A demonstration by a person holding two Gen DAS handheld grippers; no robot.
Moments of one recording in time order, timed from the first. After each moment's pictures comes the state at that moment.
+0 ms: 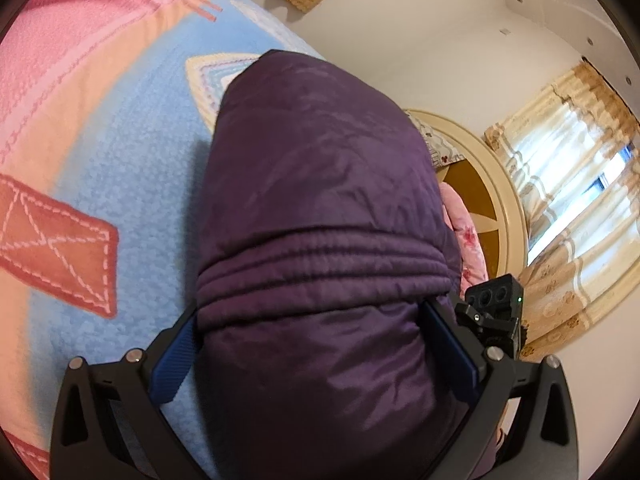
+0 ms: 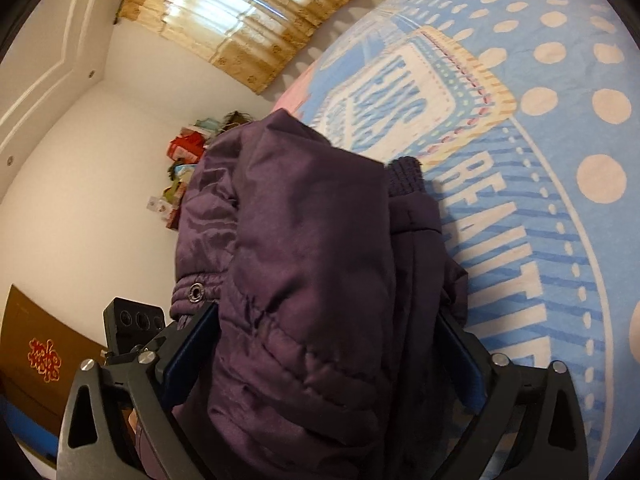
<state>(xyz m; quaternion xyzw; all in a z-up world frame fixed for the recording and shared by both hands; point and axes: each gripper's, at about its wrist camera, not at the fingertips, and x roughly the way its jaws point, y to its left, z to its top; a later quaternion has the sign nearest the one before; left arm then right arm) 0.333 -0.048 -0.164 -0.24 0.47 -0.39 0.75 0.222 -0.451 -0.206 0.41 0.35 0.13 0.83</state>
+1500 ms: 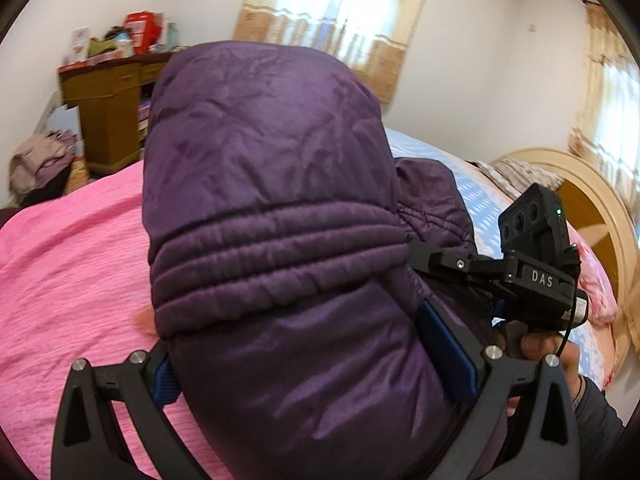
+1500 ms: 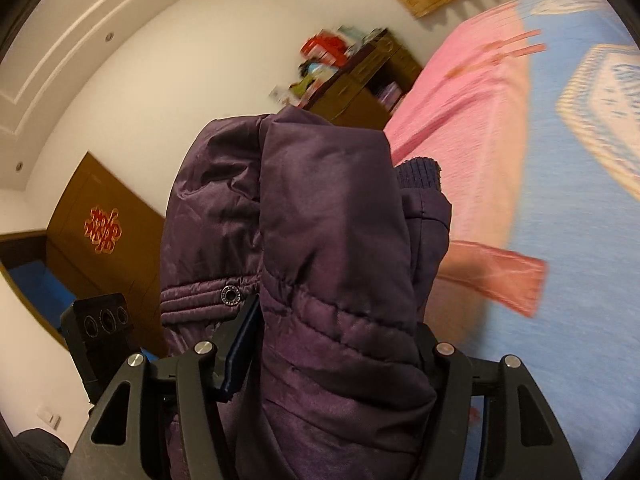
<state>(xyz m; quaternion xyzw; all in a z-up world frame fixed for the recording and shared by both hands) 0.249 0.083 -0.069 -0.09 0.34 -0.14 0.92 0.334 -0.191 -0.124 0.29 0.37 0.39 0.79</state>
